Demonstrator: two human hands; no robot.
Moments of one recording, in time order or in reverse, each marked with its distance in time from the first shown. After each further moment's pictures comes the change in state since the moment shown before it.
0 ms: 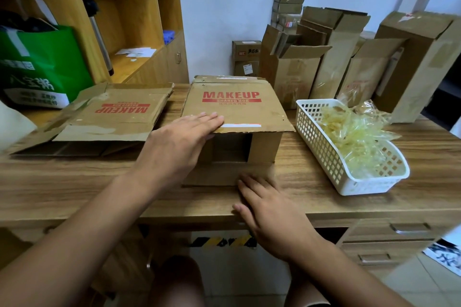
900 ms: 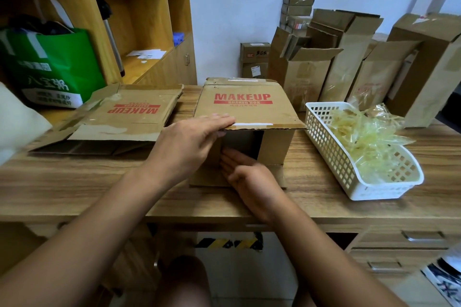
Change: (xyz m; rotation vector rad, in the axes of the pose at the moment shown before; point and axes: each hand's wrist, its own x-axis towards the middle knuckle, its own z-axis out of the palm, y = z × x) left_hand 0.008 -0.003 -0.005 -0.205 -0.007 -0.092; right_hand 0.071 -0.036 -0.012 1.771 -0.057 0.364
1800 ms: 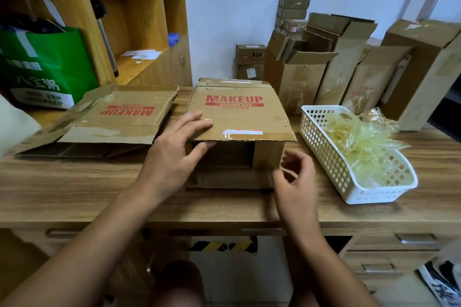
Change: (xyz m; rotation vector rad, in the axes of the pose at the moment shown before) left_hand -0.017 -0.016 0.014 -0.218 0.119 -0.183; right_hand -0.033 0.002 -0.049 -0.478 0.668 -0.513
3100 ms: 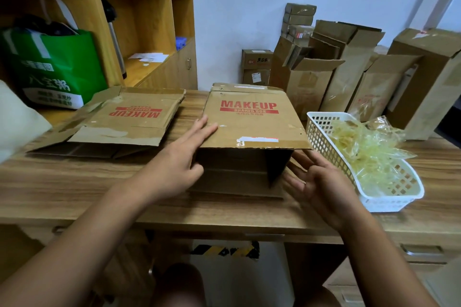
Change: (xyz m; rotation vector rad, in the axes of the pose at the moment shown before) left_hand 0.001 -0.007 -0.015 0.129 -0.392 -0.058; right_hand 0.050 -0.001 -0.045 0.620 -0.461 0.467
